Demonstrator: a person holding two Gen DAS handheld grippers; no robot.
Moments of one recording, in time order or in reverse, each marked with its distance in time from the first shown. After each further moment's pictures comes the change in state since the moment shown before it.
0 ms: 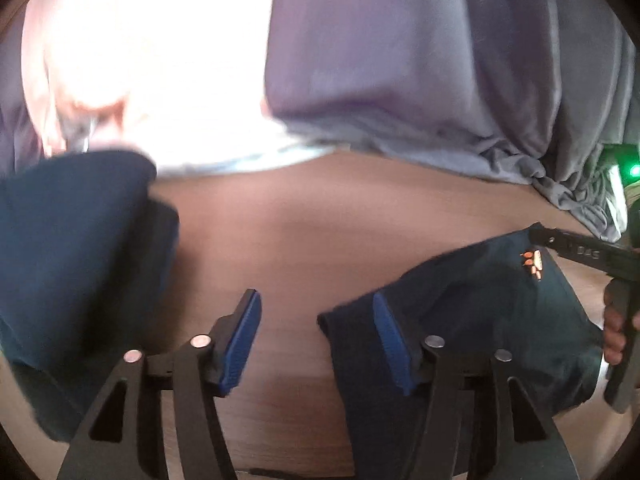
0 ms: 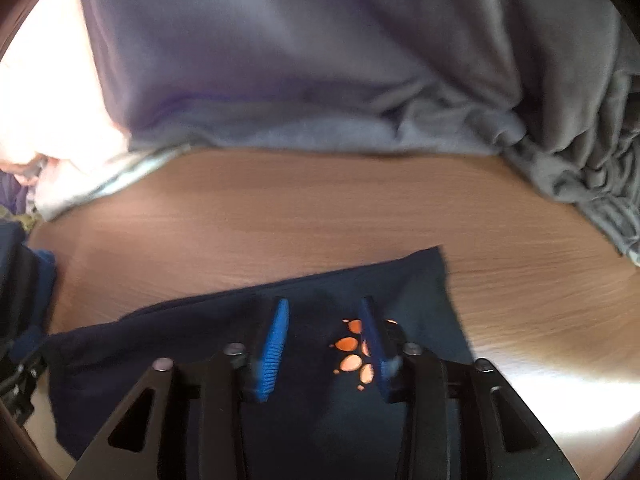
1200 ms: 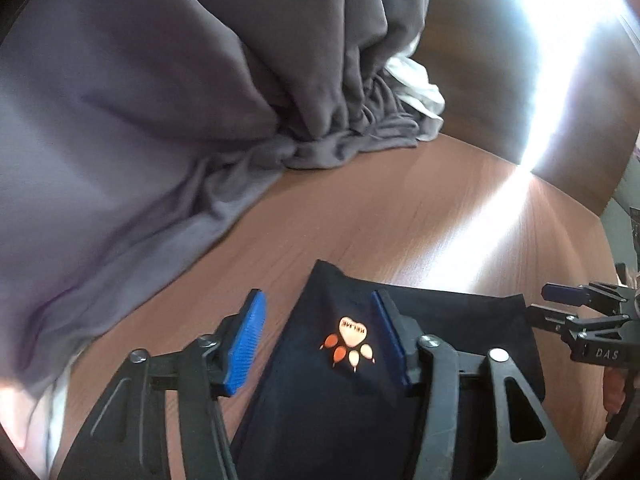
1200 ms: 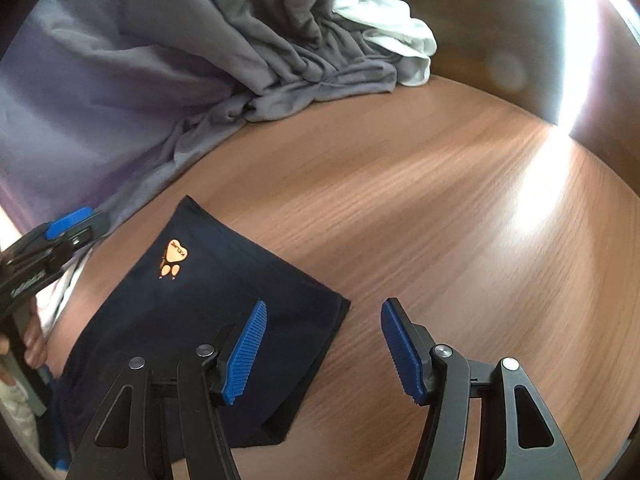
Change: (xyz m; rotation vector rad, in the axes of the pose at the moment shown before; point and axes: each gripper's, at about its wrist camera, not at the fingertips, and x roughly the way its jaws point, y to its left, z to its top) left arm 0.076 -0.215 0.089 0.760 0.035 -0.634; right arm -0.114 -0.106 -0.152 0.636 -0.112 -0.242
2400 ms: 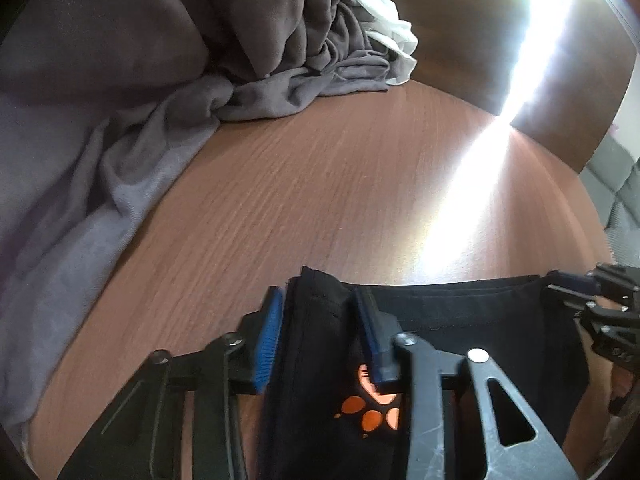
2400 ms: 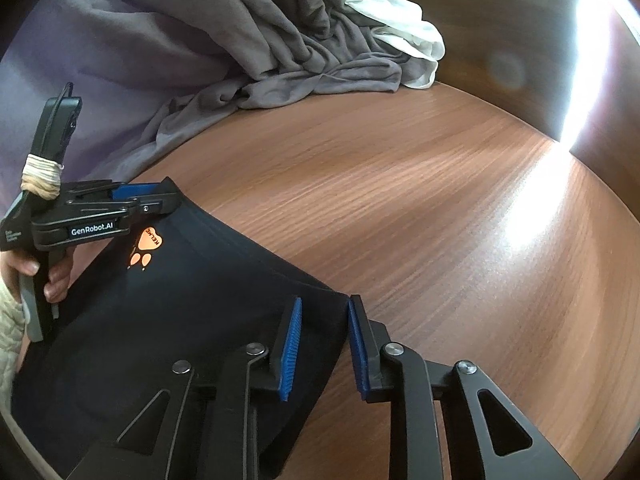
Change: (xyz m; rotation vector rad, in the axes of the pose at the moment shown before) left arm 0.096 0.016 0.012 0.105 0.145 -0.232; right arm 0.025 0.028 -0.003 -0.078 -0.031 -0.098
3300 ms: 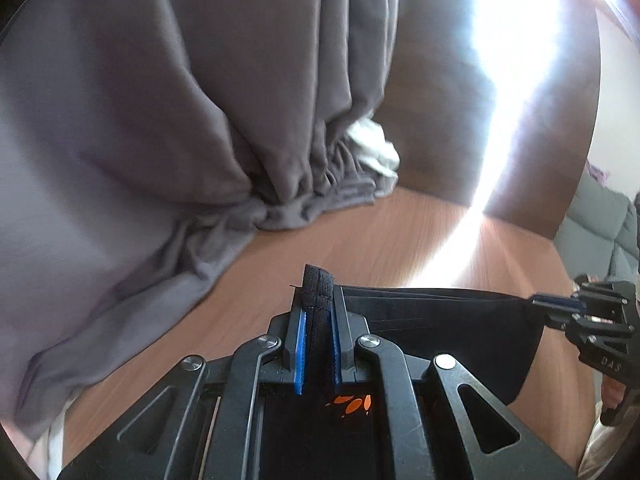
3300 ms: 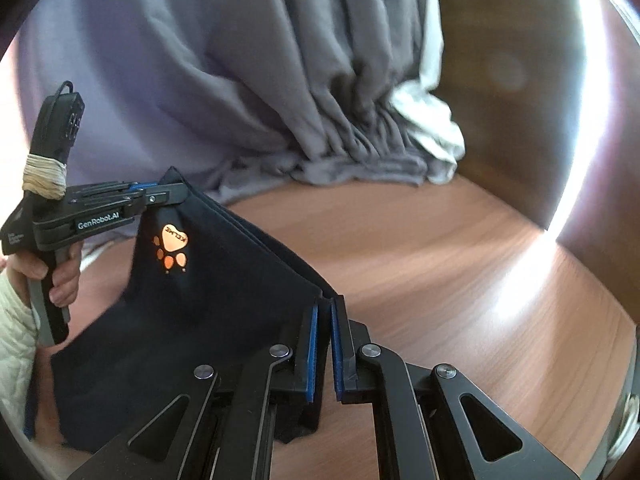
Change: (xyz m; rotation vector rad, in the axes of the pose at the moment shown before) left arm -0.146 -0.036 -0.028 -0.051 -0.370 0.124; right arm -0.103 0.030 0.009 -0.162 -0.230 0.061
